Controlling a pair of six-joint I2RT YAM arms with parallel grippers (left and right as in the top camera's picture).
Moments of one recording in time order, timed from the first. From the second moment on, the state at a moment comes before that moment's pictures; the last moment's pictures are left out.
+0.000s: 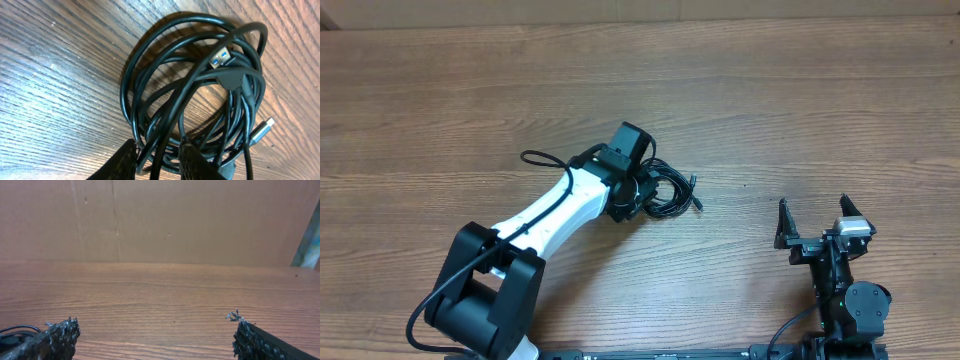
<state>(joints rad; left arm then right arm) -0.51 1.78 1.11 -0.58 0.19 -1.26 -0.03 0.01 0.02 -0.03 -0.07 -0.01</state>
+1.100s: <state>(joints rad) -0.45 1.78 1.11 -0.58 0.43 -1.26 -0.03 0.01 0.02 -0.03 -0.07 -0.01</state>
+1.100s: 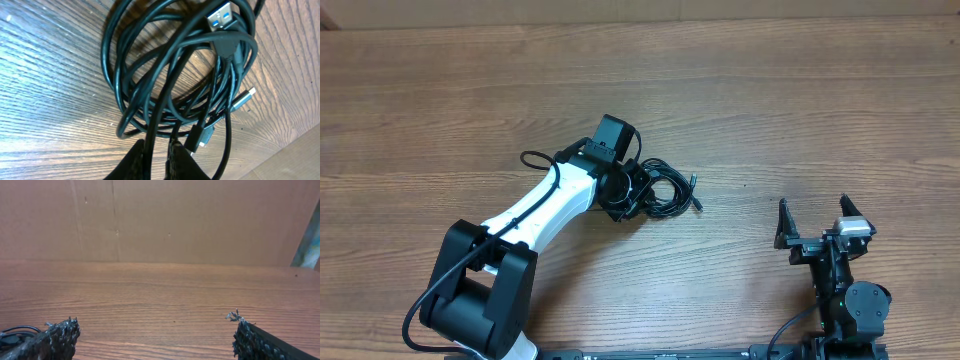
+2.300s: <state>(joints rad) -0.41 1.50 1.76 -1.02 0.27 -0.82 -0.03 0.01 0.02 -0.03 -0.07 -0.01</state>
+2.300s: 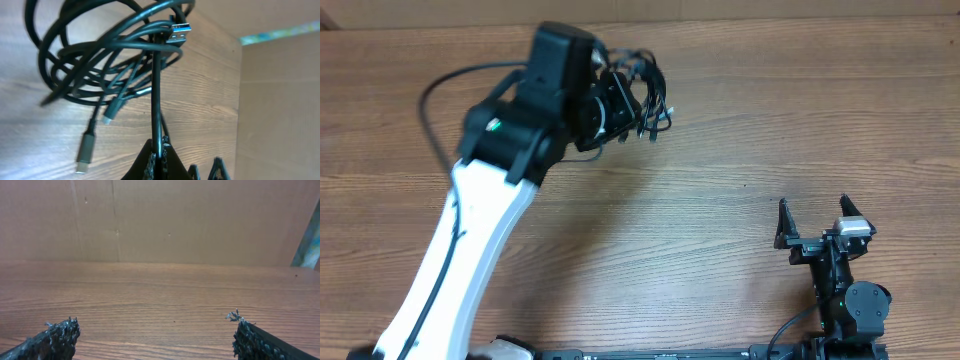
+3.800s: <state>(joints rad) -0.43 1.73 1.83 -1.34 0.33 -0.43 -0.03 0.01 0.02 -0.03 -0.07 -0.01</state>
